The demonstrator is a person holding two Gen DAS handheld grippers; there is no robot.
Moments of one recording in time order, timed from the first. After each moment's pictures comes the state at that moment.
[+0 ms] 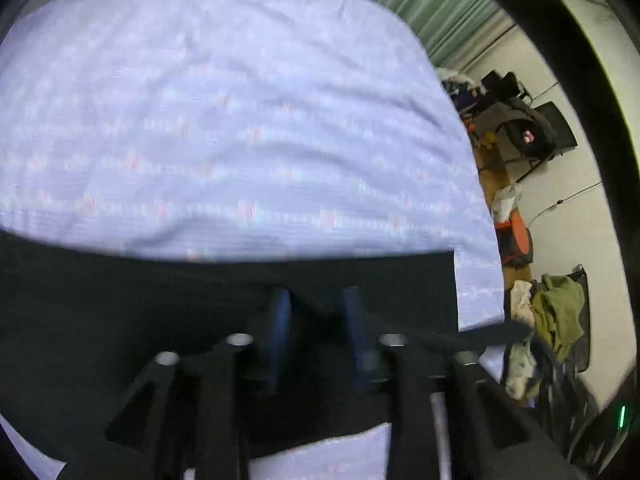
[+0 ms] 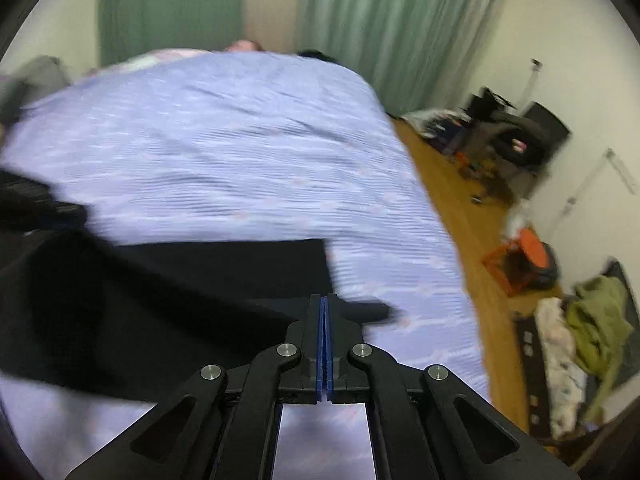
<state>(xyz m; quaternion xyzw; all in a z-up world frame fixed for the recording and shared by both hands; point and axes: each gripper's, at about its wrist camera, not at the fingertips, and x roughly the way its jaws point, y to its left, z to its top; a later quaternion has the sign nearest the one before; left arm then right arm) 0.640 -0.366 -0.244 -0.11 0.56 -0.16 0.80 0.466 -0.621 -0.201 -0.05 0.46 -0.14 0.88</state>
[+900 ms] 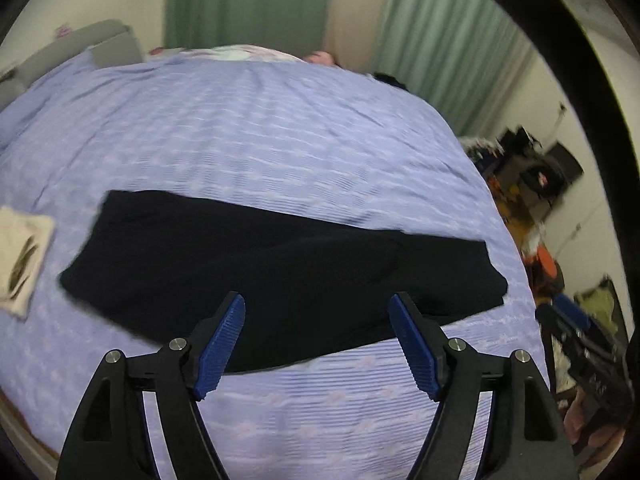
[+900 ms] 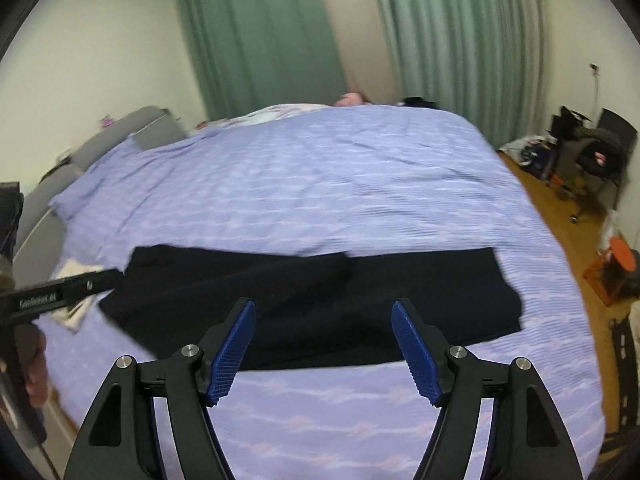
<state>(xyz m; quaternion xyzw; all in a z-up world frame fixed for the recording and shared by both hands) 0.407 -0.113 -0.127 -0.09 0.44 -0.07 0.89 0.308 -0.405 -0.101 0.06 0.37 0.07 0.93</state>
